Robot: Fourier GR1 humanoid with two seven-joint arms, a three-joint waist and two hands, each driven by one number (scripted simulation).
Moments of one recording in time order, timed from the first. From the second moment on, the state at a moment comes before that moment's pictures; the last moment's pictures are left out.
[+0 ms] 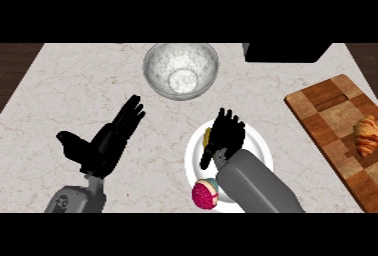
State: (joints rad) left arm -0.14 0.14 -0.21 -1.54 0.27 0.00 0.13; right arm -0.59 -0.02 0.59 -1.08 0.69 -0.05 1.19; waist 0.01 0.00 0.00
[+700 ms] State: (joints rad) left arm -0.13 0.12 -0.19 -1.56 0.24 -0.01 0.15; right arm -0.62 -0.01 0.63 -0.96 0.70 -0.15 1.10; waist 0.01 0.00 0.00
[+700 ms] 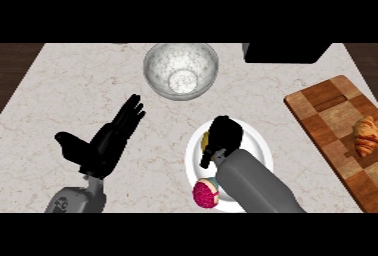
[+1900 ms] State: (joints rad) left arm -0.22 0.06 -0.24 -1.52 0.22 -0.07 0.18; right arm -1.07 -0.01 0.93 -0.91 0.50 -0.14 1.17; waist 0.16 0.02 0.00
